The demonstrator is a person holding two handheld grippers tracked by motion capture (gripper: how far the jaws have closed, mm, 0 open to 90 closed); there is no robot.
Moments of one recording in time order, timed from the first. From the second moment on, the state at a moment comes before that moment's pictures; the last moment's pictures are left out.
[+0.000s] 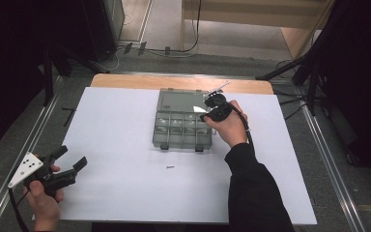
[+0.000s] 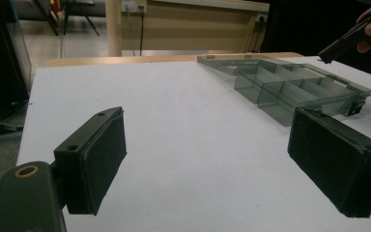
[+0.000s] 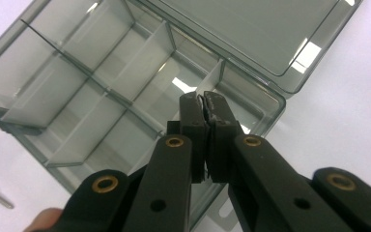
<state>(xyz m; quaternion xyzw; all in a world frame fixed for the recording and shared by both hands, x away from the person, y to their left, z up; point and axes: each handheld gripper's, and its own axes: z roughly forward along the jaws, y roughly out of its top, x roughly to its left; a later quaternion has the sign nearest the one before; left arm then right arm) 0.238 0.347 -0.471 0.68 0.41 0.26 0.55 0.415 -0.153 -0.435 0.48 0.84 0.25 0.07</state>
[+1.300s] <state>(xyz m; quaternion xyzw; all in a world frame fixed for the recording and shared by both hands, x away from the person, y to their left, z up) 0.238 0.346 -0.471 0.68 0.41 0.26 0.55 0.406 -0.145 -0.438 0.48 0.84 0.26 0.06</state>
